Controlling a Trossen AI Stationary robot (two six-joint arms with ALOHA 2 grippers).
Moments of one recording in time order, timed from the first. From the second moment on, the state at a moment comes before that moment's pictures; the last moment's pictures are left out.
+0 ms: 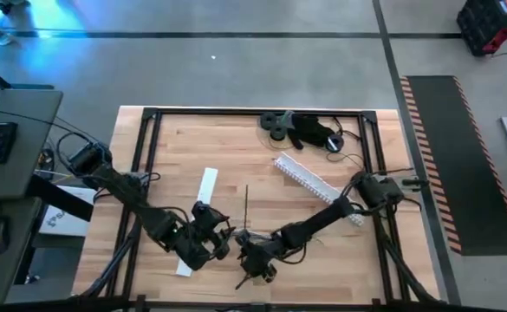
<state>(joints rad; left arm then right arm) -0.69 1.63 1.09 -0.45 -0.86 -1.10 0.43 2.28 1.44 -0.03 0.03 -0.37</state>
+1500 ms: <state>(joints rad) -0.64 2.14 1.11 0.52 -0.93 -0.35 0.46 1.95 0.67 1.03 0.19 0.23</state>
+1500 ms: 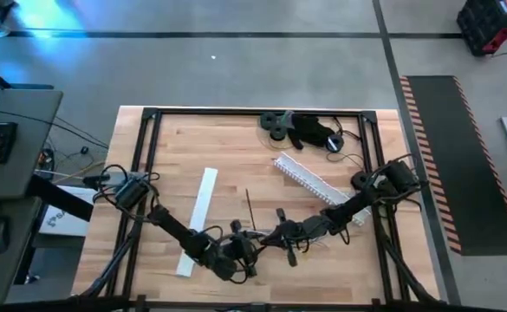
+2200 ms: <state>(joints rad) -0.64 2.14 1.11 0.50 -0.97 -0.39 0.47 1.95 0.67 1.02 0.23 0.25</state>
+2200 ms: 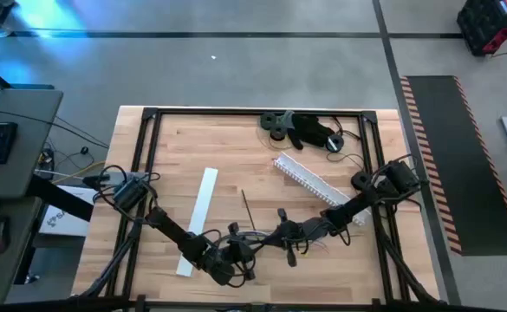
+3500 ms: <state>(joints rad) -0.70 2.13 1.04 0.51 -0.93 -0.56 -0.02 2.04 0.87 0.55 -0.03 0.30</state>
